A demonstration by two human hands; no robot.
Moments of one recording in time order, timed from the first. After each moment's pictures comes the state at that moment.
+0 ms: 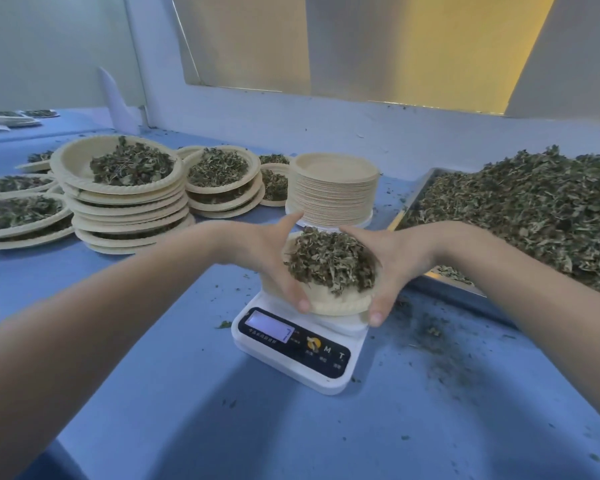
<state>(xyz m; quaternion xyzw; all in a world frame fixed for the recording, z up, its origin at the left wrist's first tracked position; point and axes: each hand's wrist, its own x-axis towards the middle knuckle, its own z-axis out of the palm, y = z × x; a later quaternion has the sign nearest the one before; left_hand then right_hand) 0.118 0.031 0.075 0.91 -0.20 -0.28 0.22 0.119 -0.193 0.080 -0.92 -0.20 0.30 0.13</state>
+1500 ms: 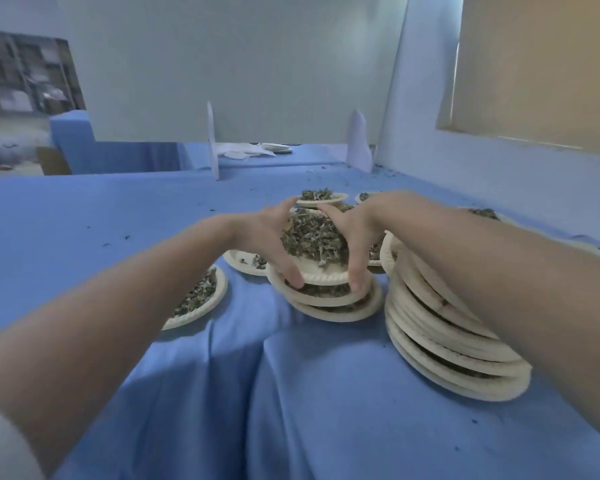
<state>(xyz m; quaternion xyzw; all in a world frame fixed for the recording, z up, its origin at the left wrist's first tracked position) 0.176 0.460 0.100 0.96 0.10 -0.06 0.26 0.286 0.317 0.136 -0.89 -0.40 0.17 -0.17</state>
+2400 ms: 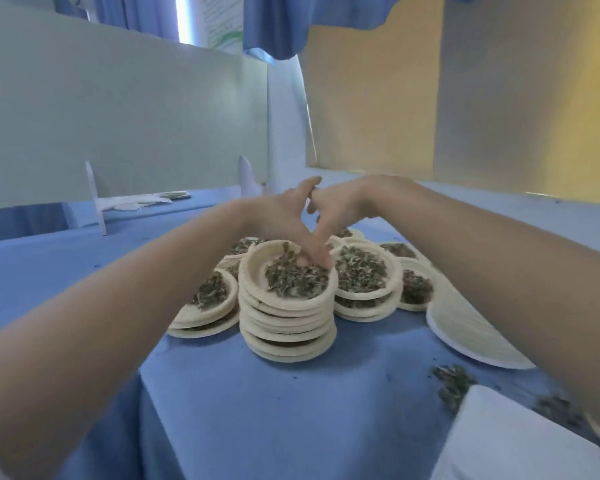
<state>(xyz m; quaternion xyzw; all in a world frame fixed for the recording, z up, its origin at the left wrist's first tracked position) 0.178 0.229 0.212 0.97 -0.09 0.00 0.23 0.227 0.106 0.239 -0.94 -0.32 0.08 -0.01</state>
